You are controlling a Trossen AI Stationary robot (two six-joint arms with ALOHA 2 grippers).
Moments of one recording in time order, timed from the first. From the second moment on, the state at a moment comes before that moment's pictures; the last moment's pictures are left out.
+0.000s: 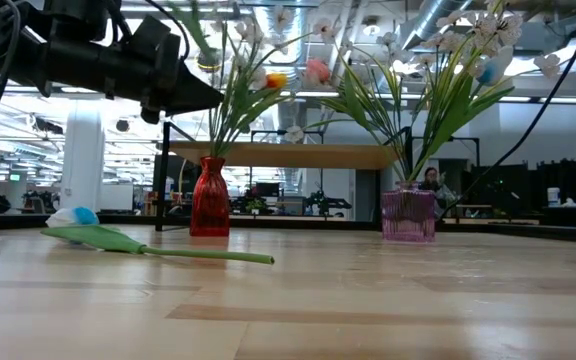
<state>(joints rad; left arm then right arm) 0.05 1.16 0.27 0.88 -0.44 -0.06 0.66 1.52 1.22 0.13 0.58 -0.24</state>
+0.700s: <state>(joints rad) 0.05 1.16 0.27 0.73 -0.45 -0.11 0.66 1.52 1.22 0.13 0.58 -0.24</state>
